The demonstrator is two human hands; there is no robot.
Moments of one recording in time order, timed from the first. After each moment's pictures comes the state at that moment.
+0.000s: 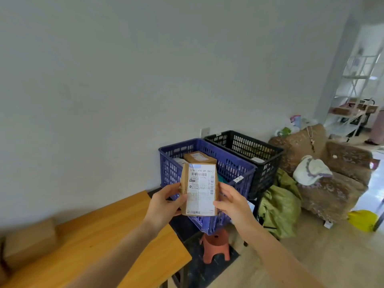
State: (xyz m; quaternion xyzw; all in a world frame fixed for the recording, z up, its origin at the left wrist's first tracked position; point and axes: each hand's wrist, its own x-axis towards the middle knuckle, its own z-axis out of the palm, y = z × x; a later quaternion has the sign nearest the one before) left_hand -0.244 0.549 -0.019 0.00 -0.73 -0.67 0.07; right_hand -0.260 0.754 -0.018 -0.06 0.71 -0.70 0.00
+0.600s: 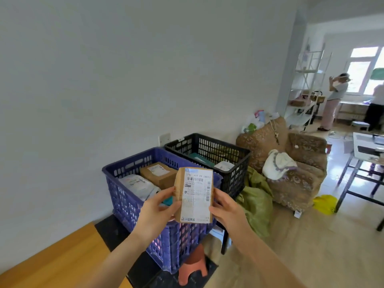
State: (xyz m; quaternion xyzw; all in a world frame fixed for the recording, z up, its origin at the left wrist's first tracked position) left_hand -0.395 0.666 -0.018 -0.10 -0.75 -0.66 0.02; right_hand -0.377 0.869 -0.030 -0.02 0.67 -0.74 -0.06
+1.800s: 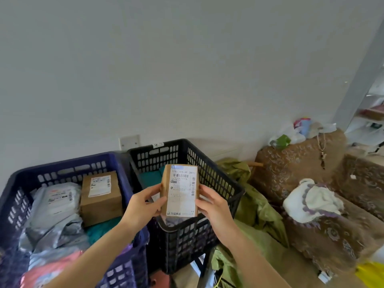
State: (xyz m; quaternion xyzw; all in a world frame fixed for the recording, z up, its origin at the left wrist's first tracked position) left_hand -0.714 0.932 -0.050 0.10 -0.75 -0.64 0.09; right_hand -0.755 1.137 -0.052 -0.11 0.68 -0.72 0.10
